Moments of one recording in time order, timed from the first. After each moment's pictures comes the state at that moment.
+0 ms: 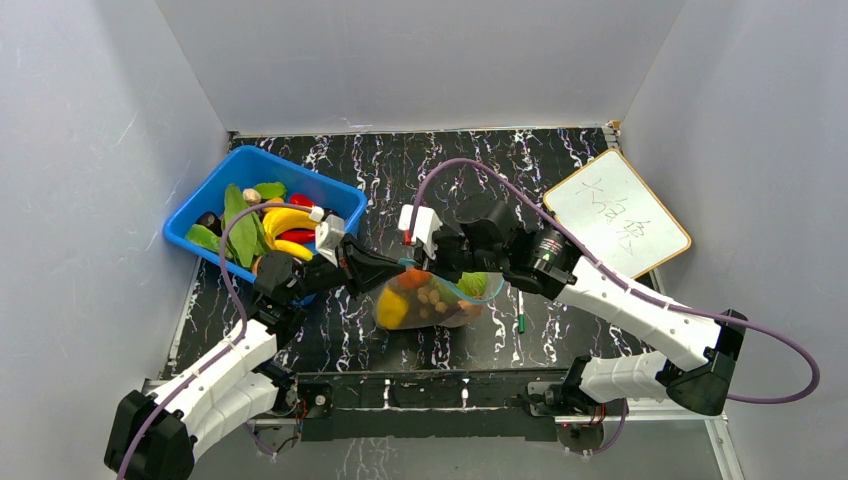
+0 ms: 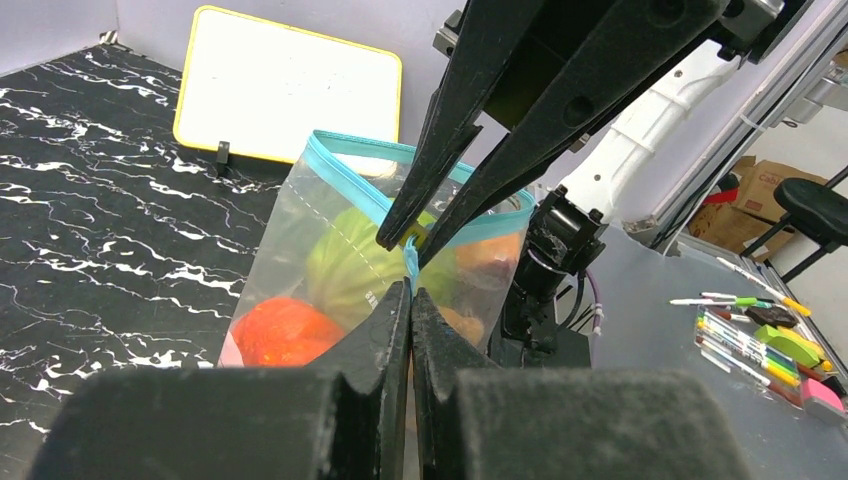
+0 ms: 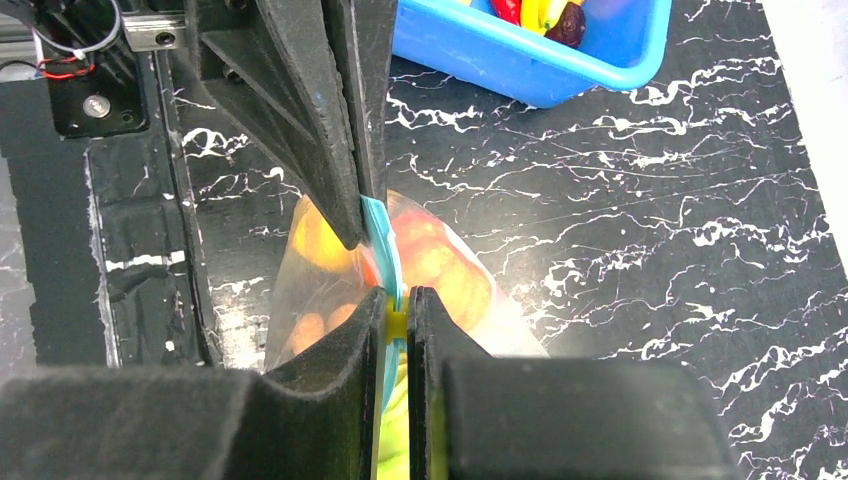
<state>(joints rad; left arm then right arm) -0.50 0.84 0.41 0.67 0.80 -0.46 0.98 1.23 1.29 -0.58 -0.20 -0.37</state>
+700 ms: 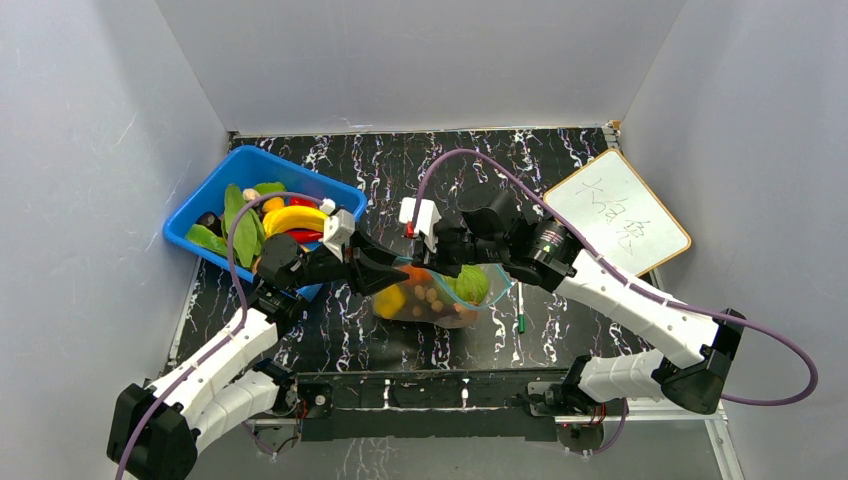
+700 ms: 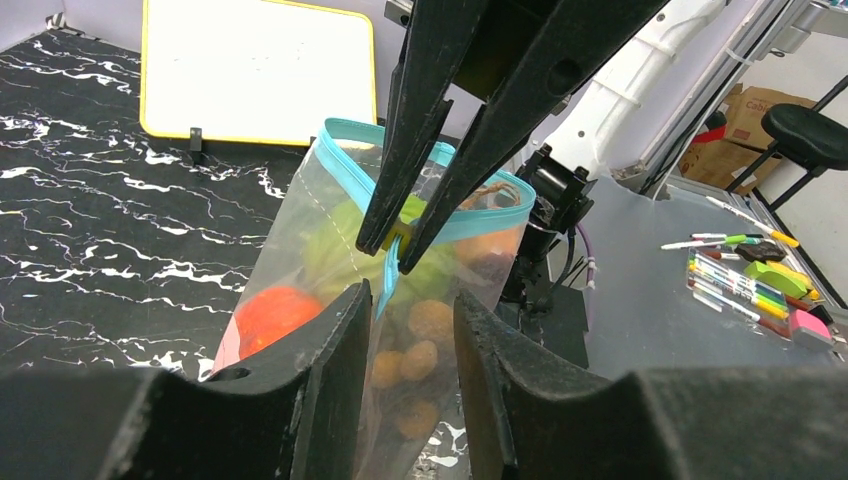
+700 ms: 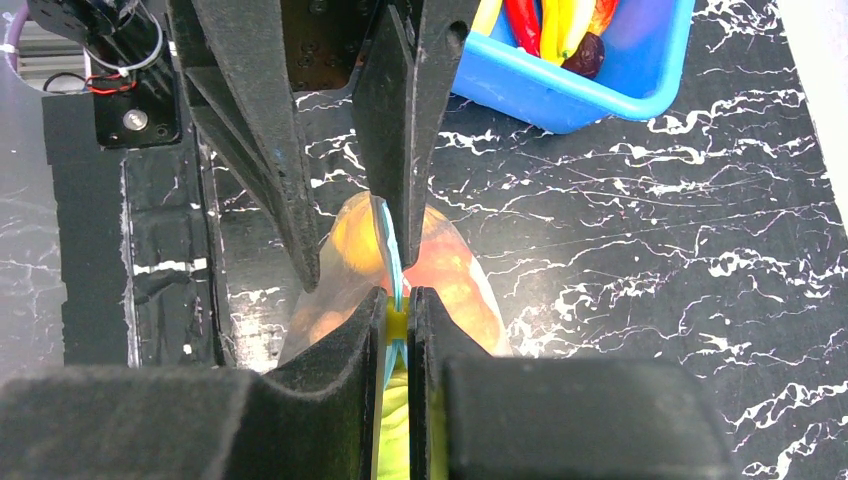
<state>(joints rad) -0.50 0.90 0.52 0.53 0.92 -0.35 0.94 1.25 1.33 -0.59 -0.31 -0.38</state>
